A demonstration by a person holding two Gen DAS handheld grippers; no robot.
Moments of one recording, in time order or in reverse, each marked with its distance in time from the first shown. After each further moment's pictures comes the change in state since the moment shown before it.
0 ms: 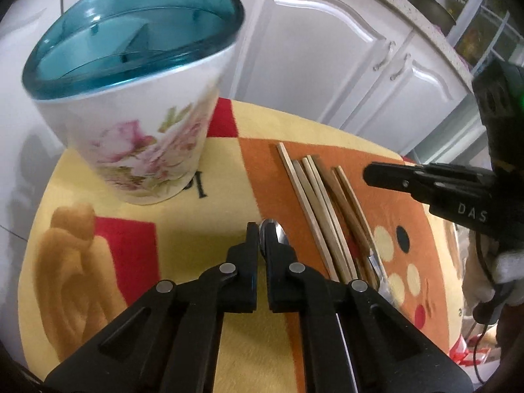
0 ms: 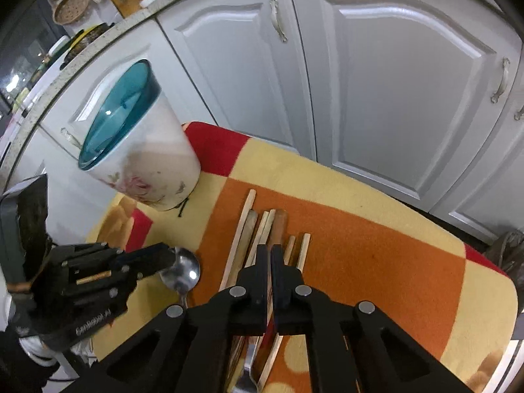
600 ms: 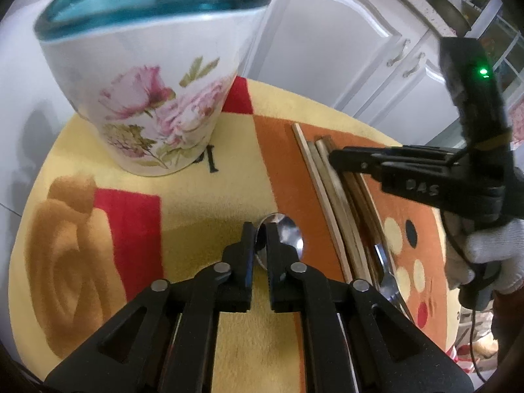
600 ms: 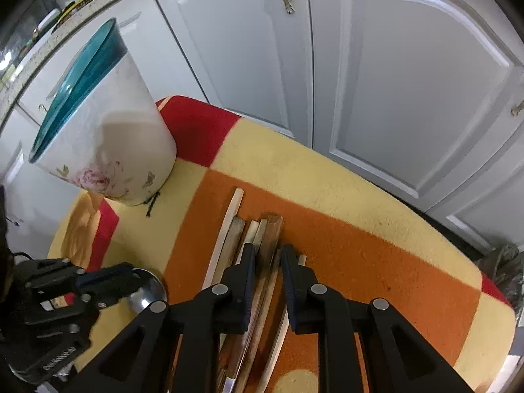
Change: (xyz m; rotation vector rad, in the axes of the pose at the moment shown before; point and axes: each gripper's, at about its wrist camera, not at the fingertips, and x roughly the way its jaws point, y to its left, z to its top) left arm 0.016 0.007 -0.007 -0.055 0.056 0.014; right arm 0.055 -0.007 0.019 -0.041 0.103 -0.036
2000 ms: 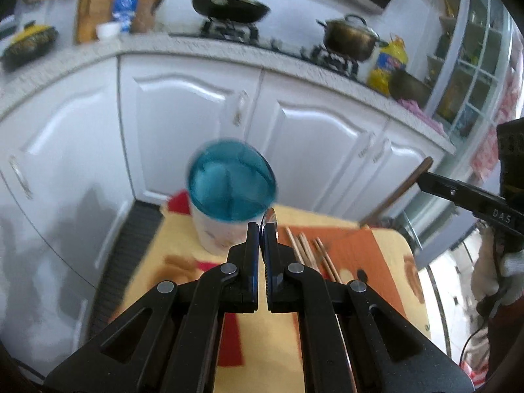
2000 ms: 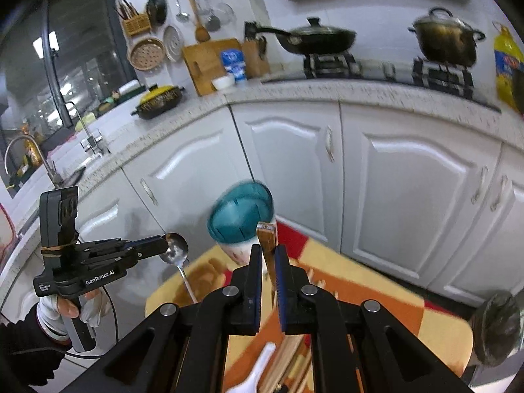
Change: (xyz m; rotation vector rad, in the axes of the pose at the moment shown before) left arm -0.204 0.027 0.009 0.041 -0.406 0.032; right arm -0.224 0.078 -0.036 -0.102 -0.487 0.128
